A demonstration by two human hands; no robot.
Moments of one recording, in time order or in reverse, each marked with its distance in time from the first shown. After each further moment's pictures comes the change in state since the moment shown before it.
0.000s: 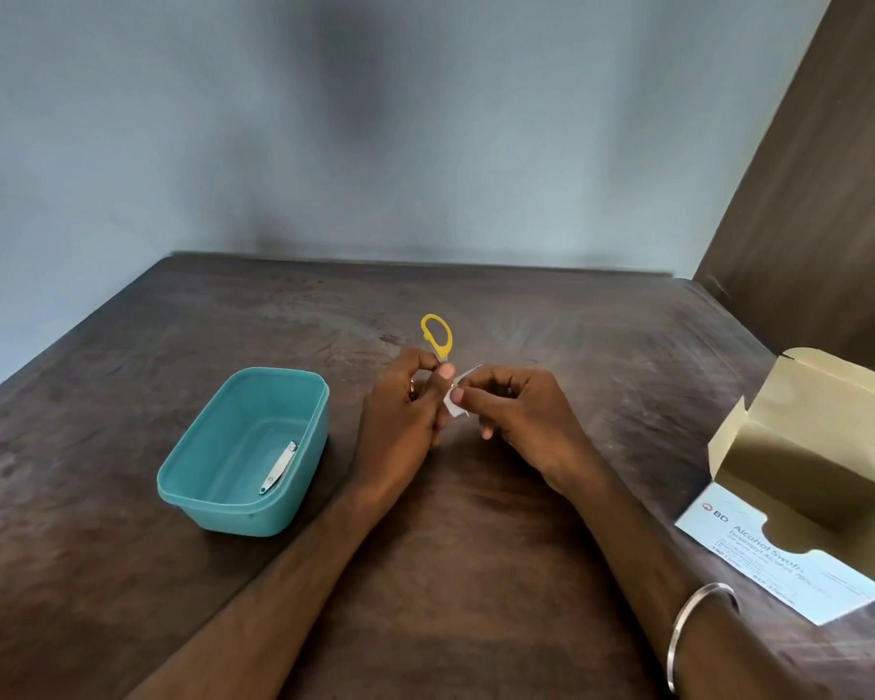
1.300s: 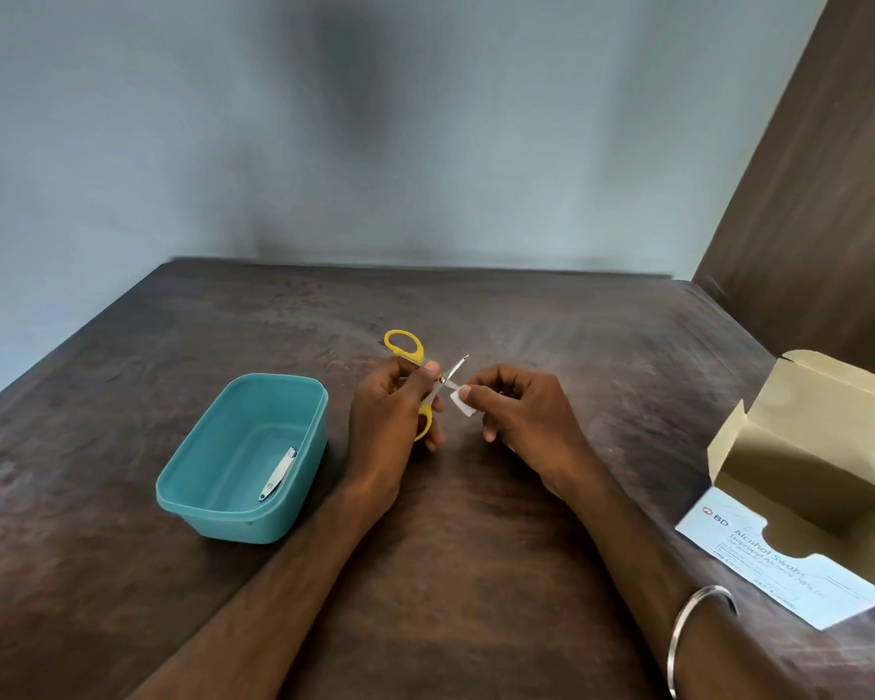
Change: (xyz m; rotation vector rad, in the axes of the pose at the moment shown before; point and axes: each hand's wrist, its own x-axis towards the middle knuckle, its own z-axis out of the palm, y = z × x) left_hand 0.005 0.003 -0.001 -0.278 0.067 -0.217; right_hand 0.004 0.004 0.000 -0.089 0.108 0.029
